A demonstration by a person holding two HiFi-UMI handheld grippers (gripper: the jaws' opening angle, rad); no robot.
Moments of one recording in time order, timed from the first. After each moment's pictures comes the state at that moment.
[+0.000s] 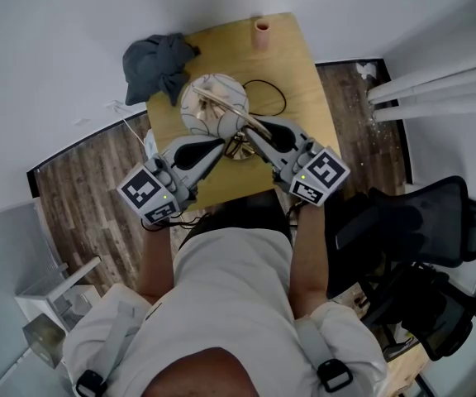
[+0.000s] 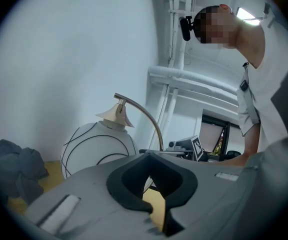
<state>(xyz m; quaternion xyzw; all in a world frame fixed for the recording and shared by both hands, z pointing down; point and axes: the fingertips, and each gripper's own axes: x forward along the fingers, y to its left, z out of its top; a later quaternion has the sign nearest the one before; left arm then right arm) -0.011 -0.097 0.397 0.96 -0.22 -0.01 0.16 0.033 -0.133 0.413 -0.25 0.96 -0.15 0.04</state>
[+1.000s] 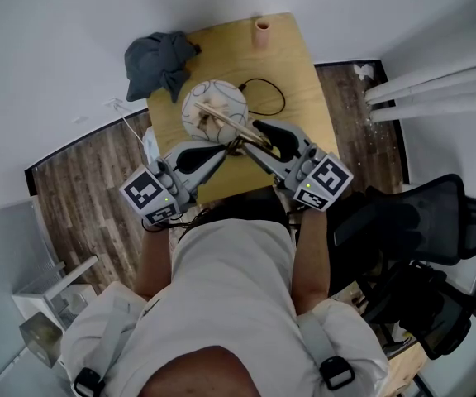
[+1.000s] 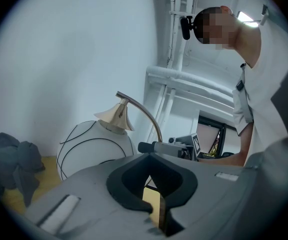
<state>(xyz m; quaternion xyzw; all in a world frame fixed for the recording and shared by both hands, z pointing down) -0.014 -0.070 0.399 0.96 -0.20 -0.02 0.17 0.030 -0.102 0.394 -0.22 0.97 -0.13 0.05</state>
